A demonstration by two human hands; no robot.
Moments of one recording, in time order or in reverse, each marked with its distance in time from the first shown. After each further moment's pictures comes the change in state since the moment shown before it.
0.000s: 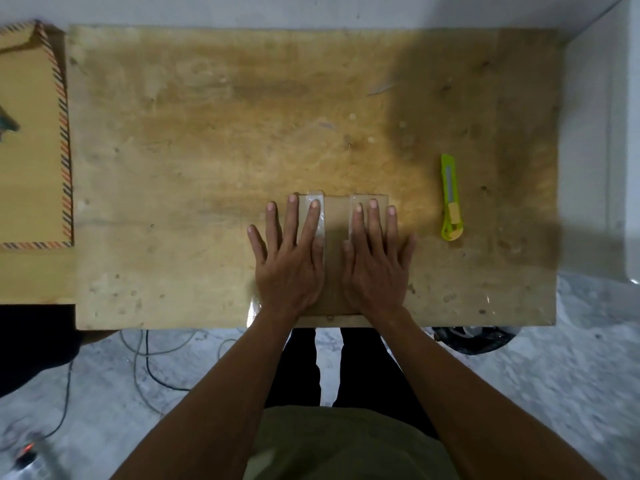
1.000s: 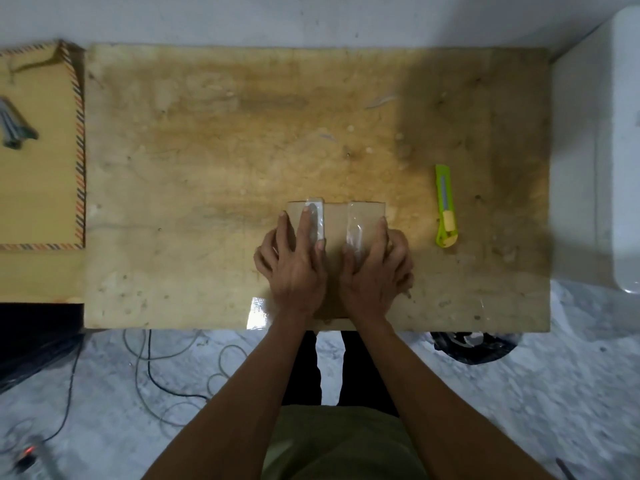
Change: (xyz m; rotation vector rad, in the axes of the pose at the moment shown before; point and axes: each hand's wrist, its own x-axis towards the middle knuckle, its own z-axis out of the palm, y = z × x) left_hand -0.002 0.022 -0.012 -0.192 -0.025 -0.201; right_hand -0.003 -0.024 -0.017 0.353 0.072 0.415
